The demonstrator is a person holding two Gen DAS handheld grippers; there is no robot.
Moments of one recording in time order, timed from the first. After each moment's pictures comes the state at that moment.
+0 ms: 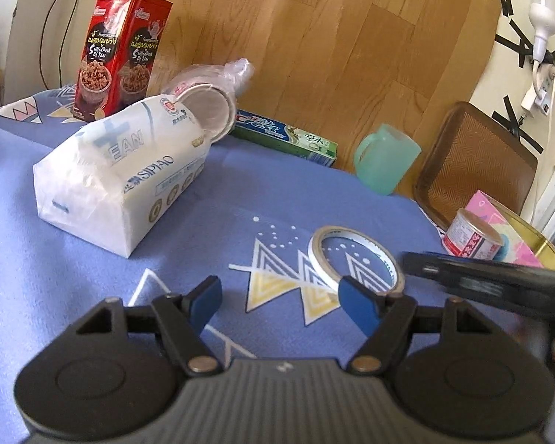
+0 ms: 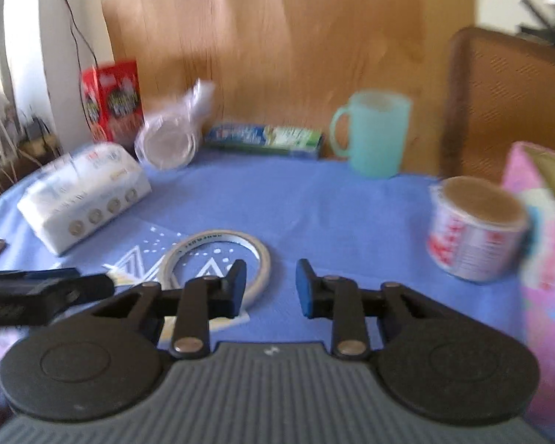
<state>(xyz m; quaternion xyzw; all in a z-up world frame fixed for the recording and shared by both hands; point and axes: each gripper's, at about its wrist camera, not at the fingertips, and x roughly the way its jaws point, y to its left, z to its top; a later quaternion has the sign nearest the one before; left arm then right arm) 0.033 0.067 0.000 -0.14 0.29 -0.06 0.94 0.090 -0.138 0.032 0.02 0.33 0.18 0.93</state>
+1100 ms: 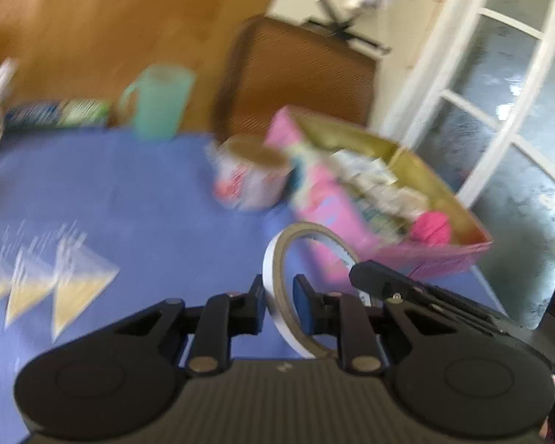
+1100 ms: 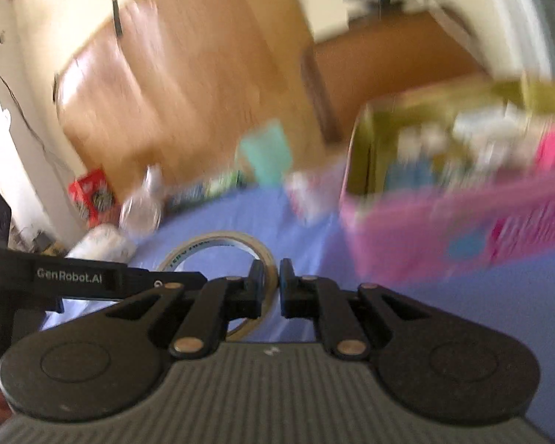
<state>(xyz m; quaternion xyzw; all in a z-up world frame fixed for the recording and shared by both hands) 0.033 -0.114 0.063 -0.05 0.36 -0.29 0.89 -0.065 -0.297 0.048 0.20 0.20 0.10 0.96</state>
